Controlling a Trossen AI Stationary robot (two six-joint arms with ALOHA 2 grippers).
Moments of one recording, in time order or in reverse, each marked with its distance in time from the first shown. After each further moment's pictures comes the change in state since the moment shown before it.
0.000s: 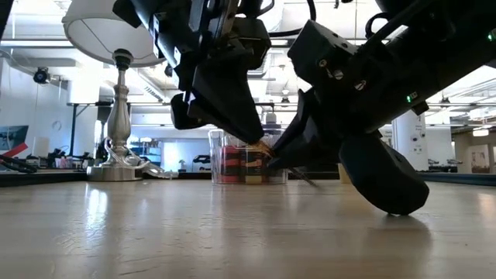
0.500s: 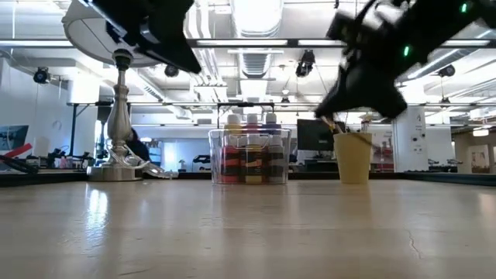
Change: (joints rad) left arm -0.184 -0.263 -0.100 -0.399 -1.025 -0.022; right arm -0.123 -0.445 -0.199 -0.326 0.050 0.379
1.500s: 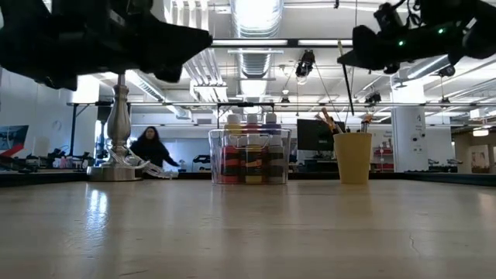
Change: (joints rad) left arm 0.308 -0.119 -0.776 1.906 0.981 0.873; right arm -0.726 -0.743 -0.486 0.821 -0.467 -0.258
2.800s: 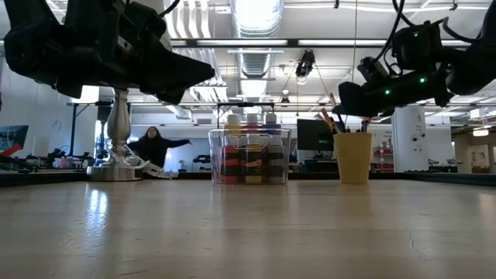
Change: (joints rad) left arm 0.083 0.000 -0.002 -0.161 0.105 -0.108; right arm -0.106 0.430 -0.119 0.345 0.002 0.106
